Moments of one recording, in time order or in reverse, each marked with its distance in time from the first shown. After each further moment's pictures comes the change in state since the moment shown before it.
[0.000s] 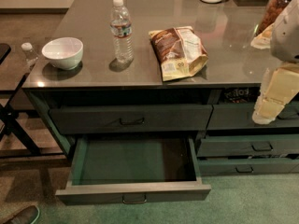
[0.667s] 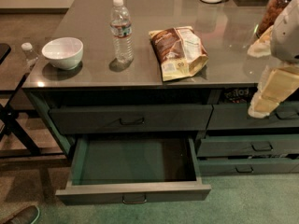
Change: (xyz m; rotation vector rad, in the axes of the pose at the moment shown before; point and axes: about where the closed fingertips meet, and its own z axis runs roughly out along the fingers) arm 0.000 0.000 0.000 0.000 0.000 0.000
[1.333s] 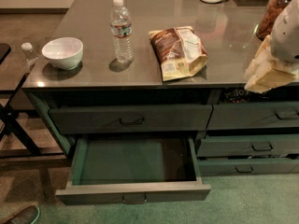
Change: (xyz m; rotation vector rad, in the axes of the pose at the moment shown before) arm 0.000 0.000 0.000 0.000 0.000 0.000
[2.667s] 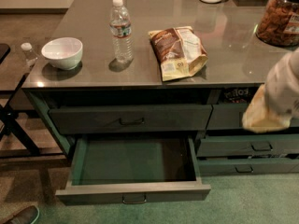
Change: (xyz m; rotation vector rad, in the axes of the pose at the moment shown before) arm 0.028 0.051 0.057 -0.077 0.006 0.023
